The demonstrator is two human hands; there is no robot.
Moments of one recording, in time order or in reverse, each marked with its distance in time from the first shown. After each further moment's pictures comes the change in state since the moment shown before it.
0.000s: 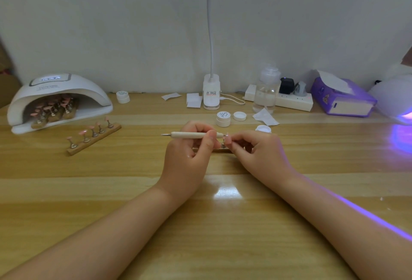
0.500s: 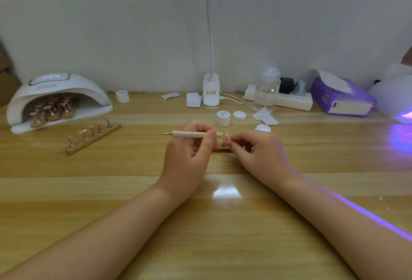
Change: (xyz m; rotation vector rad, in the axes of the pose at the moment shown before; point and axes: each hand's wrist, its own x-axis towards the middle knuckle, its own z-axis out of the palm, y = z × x) left_hand 0.001 -0.002 0.001 0.016 -0.001 -0.002; right_hand 0.000 0.000 0.000 -0.011 -0.002 0.001
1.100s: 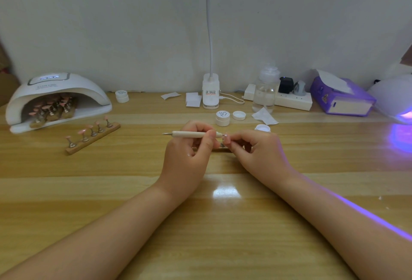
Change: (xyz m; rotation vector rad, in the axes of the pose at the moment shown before) left_hand 0.000 -0.002 0.000 0.002 -0.003 0.009; right_hand 0.000 0.001 0.001 -0.016 0.017 -0.024
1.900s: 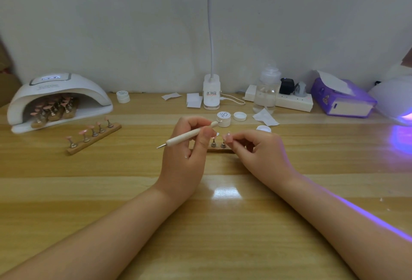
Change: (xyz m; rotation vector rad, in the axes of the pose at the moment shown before) left_hand 0.002 -0.001 -0.002 -0.070 0.054 0.113; right_hand 0.001 0.004 0.001 0.027 0.016 0.049
